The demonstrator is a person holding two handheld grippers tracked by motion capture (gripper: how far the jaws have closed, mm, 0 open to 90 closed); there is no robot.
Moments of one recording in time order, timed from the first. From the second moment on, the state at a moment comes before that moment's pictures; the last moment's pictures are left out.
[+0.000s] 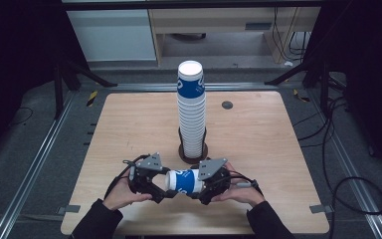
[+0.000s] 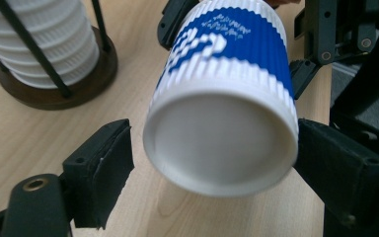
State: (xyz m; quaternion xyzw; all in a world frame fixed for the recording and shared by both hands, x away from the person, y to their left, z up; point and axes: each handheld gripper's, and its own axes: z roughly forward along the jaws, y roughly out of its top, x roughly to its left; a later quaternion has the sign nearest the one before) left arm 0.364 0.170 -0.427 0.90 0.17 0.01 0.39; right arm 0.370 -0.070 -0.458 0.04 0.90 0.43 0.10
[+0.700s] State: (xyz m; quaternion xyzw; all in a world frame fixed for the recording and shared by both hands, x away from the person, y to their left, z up) left arm 0.364 0.167 -0.433 0.92 0.16 -0.01 0.37; right arm 0.368 -0.064 -0.460 0.04 0.90 0.43 0.08
